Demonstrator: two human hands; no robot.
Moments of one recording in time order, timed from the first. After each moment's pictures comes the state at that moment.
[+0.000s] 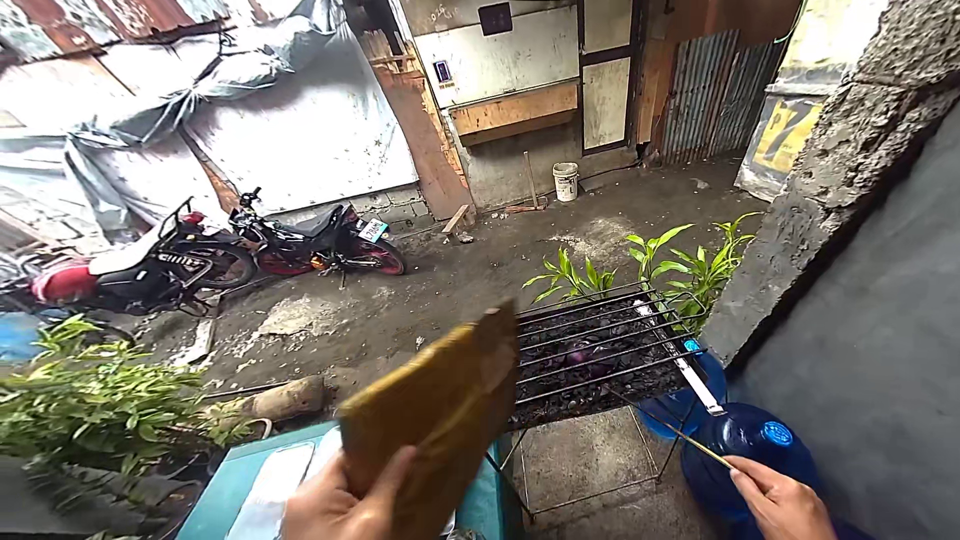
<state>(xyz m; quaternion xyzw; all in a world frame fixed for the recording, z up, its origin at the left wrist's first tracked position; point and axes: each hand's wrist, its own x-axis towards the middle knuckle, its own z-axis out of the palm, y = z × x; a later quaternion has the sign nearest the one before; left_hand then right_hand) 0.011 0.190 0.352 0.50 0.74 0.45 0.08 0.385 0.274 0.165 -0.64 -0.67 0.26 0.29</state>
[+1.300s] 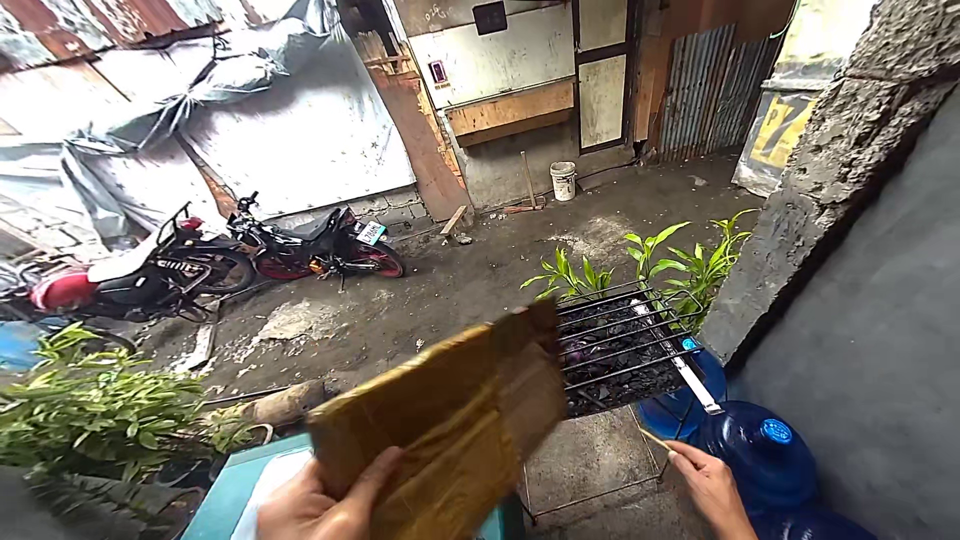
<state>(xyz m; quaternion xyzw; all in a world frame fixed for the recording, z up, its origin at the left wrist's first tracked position) 0.006 0.194 0.350 0.47 0.71 0.51 0.09 0.337 0.301 0.090 -0.60 -0.59 0.37 0.38</state>
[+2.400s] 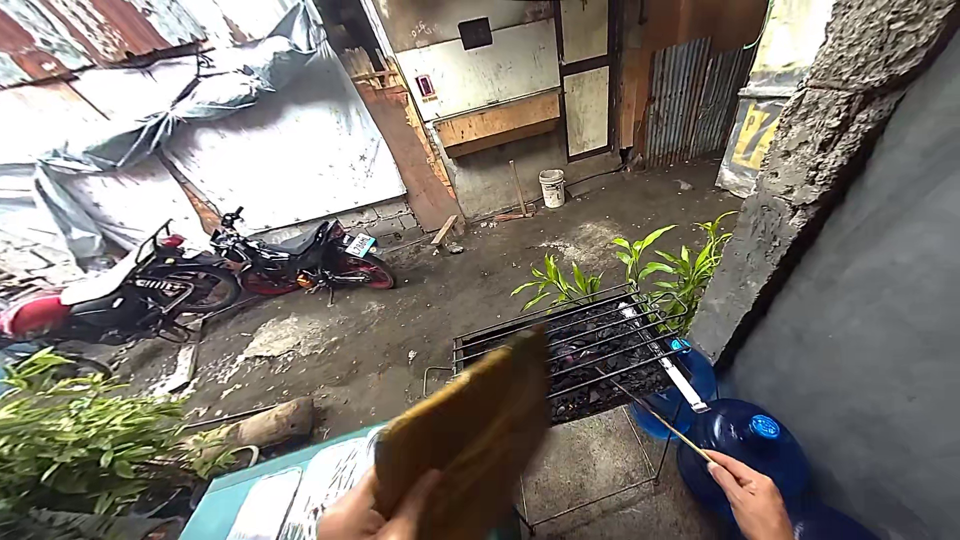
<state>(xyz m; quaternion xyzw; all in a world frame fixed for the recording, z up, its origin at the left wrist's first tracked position) 0.035 0.192 0.346 0.55 0.73 0.39 0.09 0.389 0.282 0.101 -0.65 -0.55 0.34 0.41</state>
